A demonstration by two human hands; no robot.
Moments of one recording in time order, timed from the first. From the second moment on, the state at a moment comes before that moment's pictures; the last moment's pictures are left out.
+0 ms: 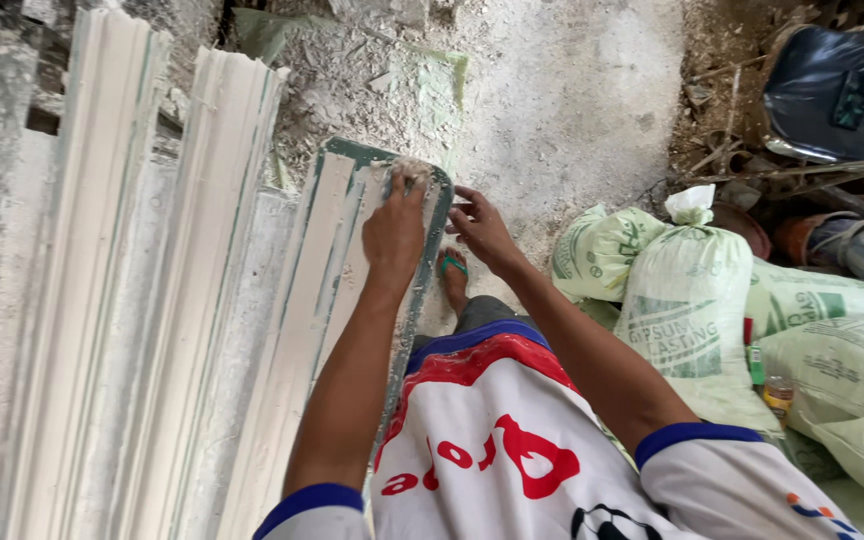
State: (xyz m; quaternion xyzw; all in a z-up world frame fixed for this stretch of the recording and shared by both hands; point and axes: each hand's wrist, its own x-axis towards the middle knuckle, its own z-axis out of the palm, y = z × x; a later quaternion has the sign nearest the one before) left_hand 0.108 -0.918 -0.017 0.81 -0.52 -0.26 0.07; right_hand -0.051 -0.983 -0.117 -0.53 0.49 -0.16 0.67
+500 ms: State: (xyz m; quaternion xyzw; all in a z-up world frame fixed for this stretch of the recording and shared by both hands) left_hand 0.107 -0.924 -0.004 0.81 -0.50 -0.28 0.09; right_hand -0.059 -0.970 -0.112 -0.52 0.50 -0.16 0.67
